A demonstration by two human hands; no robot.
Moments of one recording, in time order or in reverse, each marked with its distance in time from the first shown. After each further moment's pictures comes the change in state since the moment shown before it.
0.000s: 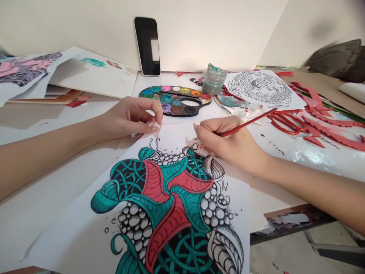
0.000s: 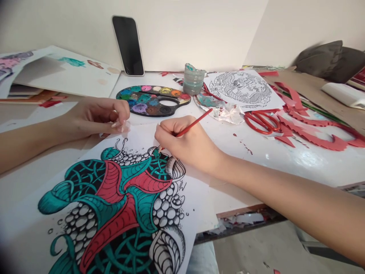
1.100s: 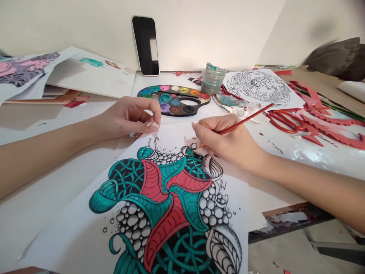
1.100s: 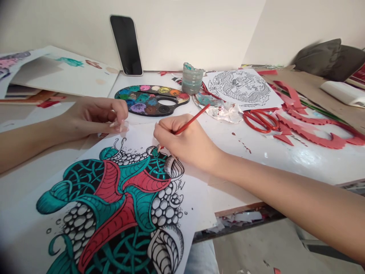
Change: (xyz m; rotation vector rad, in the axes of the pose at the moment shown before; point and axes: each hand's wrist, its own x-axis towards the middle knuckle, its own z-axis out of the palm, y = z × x) left_hand -0.001 0.002 -0.001 -0.068 -0.017 -0.009; right_hand -0.001 0.000 0.000 0.008 -0.005 0.032
